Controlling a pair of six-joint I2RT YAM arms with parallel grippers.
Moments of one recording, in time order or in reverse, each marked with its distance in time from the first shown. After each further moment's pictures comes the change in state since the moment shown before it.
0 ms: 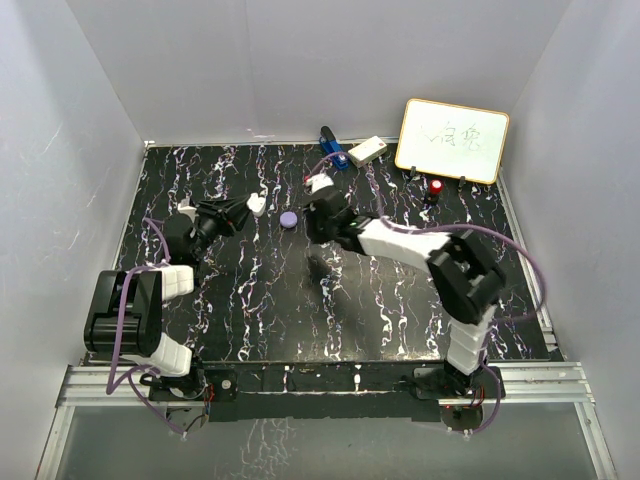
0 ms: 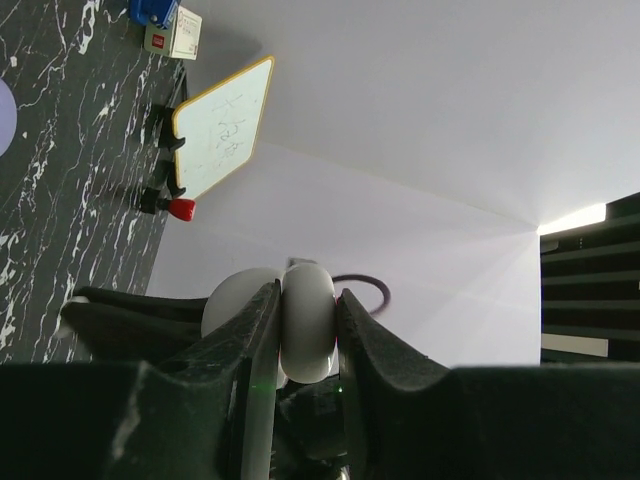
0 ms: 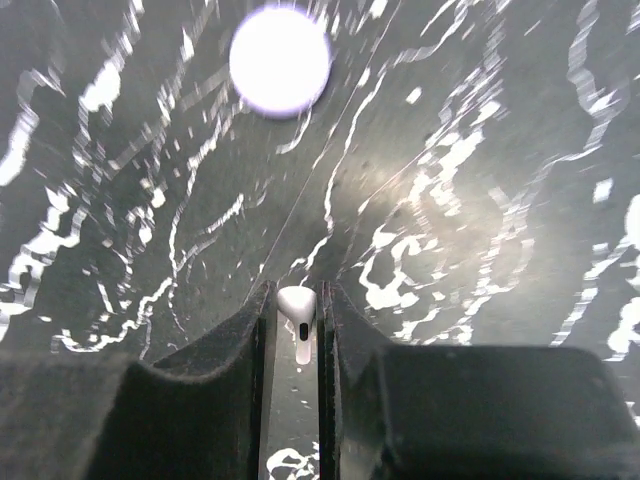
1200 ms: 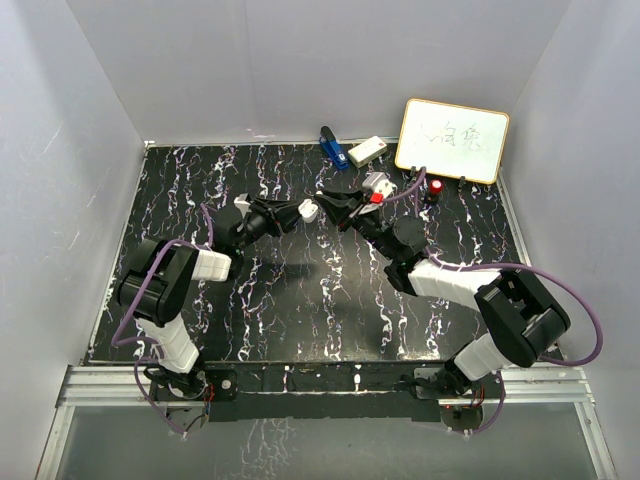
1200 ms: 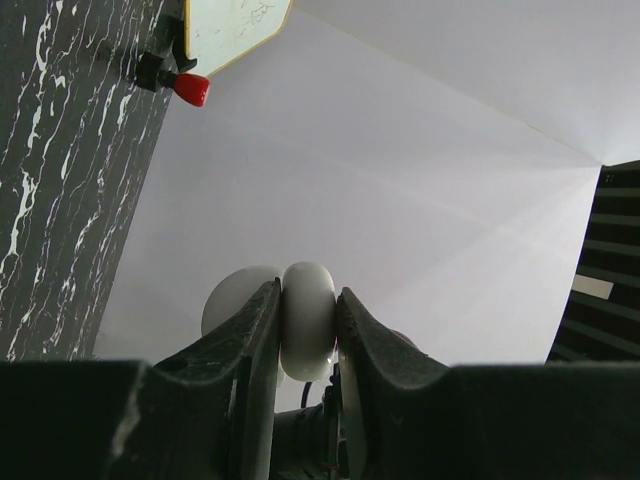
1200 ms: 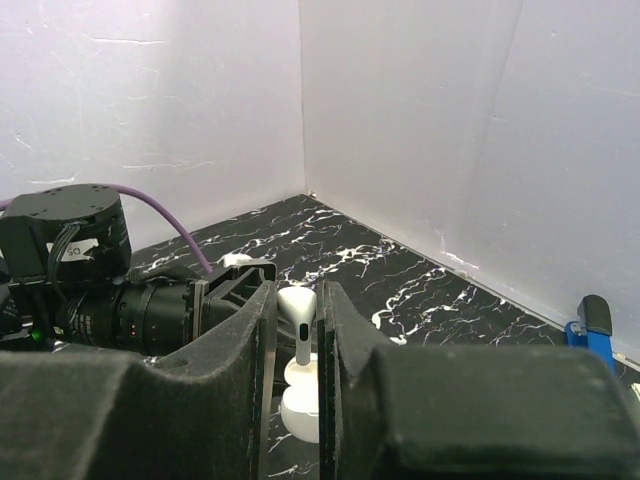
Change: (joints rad) left arm -0.316 0.256 0.172 0.086 -0.034 -0.104; right arm -0.132 -0.448 -0.644 1.352 -0.349 -0.202
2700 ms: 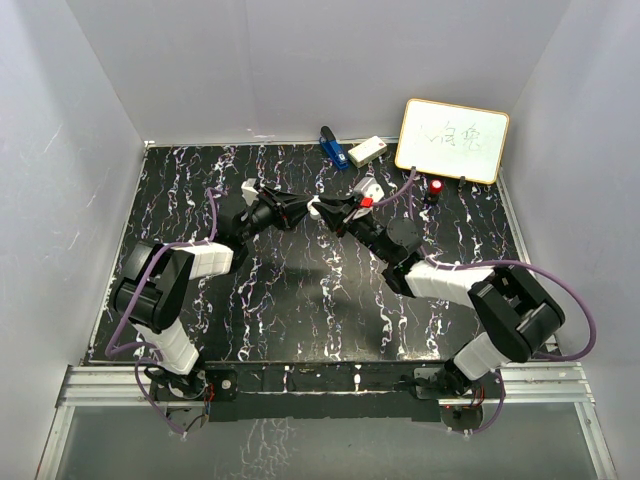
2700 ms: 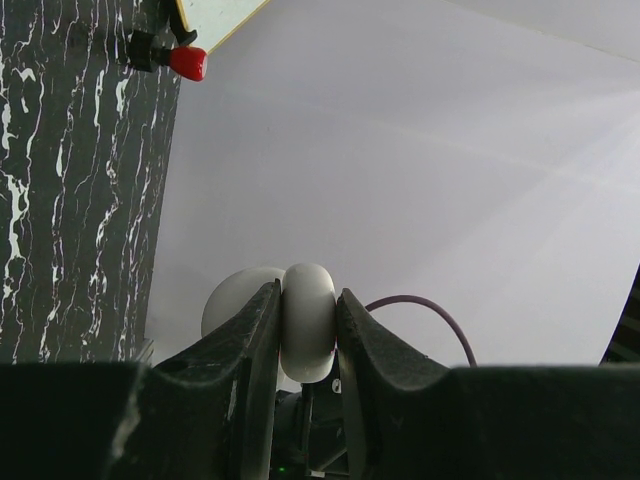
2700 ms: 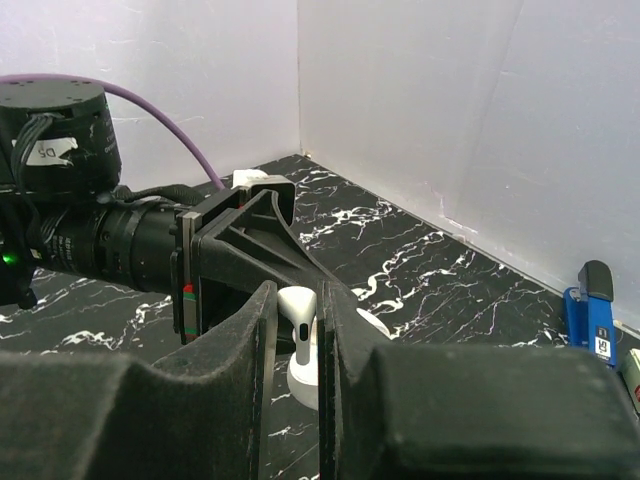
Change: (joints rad) left arm -0.031 -0.047 0.098 -0.132 0.053 0.166; right arm 0.013 0.029 -0.015 -0.032 0.007 -0.049
